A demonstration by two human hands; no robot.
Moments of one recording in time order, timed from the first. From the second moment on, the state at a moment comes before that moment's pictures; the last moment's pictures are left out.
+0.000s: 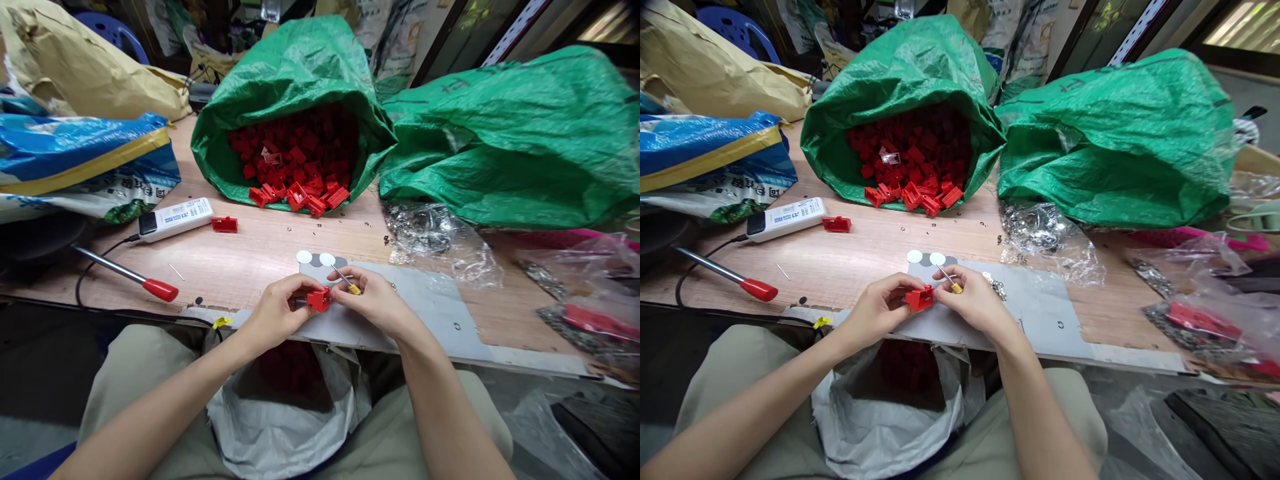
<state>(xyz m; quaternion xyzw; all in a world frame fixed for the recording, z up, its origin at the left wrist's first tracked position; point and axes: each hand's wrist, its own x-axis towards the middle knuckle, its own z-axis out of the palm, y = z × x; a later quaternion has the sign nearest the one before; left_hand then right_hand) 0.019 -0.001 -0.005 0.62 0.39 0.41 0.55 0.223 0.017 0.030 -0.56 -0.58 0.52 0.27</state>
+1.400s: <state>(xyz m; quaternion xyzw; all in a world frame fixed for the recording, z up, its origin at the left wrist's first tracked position) 0.021 -0.006 -0.009 0.77 0.45 0.38 0.26 0.237 0.013 0.032 -0.52 -0.71 0.44 0.17</state>
